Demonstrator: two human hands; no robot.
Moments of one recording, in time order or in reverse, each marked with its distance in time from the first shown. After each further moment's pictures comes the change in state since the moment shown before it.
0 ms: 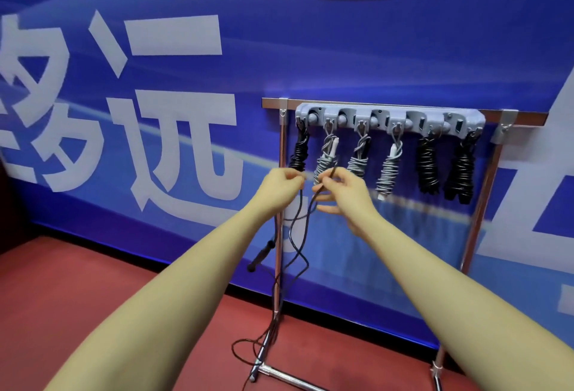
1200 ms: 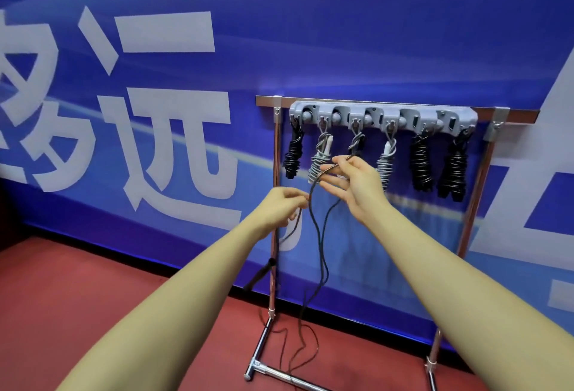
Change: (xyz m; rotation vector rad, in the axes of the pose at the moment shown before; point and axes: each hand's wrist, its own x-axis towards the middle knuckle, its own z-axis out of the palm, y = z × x) left_hand -0.008 -0.028 0.019 -0.178 -0.194 -0.082; right_hand 0.011 -0.013 -0.020 0.379 0.088 0.018
